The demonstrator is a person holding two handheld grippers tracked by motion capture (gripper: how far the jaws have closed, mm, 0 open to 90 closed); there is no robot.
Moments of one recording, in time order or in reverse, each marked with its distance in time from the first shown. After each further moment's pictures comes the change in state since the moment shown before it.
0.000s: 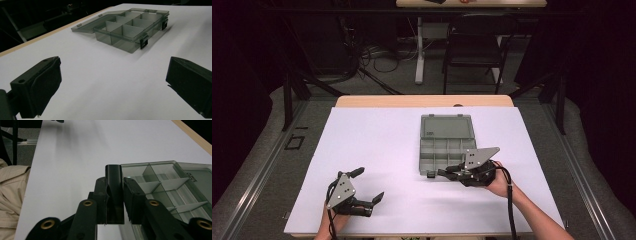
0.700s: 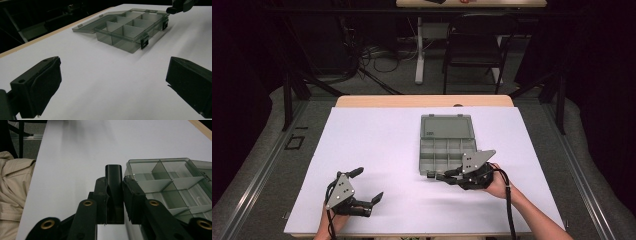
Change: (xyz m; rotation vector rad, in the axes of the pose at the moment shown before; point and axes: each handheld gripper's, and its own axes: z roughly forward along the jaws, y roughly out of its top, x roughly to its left) left arm 0.000 0.000 -0.002 -0.004 0.004 0.004; right arm 0.003 -0.006 0.008 0.022 0.048 -0.023
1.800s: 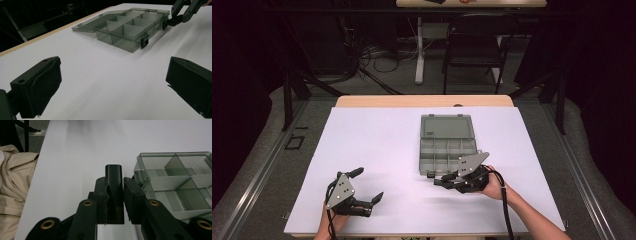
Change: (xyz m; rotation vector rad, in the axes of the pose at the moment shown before) left arm 0.000 0.000 0.000 0.003 -0.002 0.000; right arm 0.001 -0.008 0.016 0.028 0.055 0.000
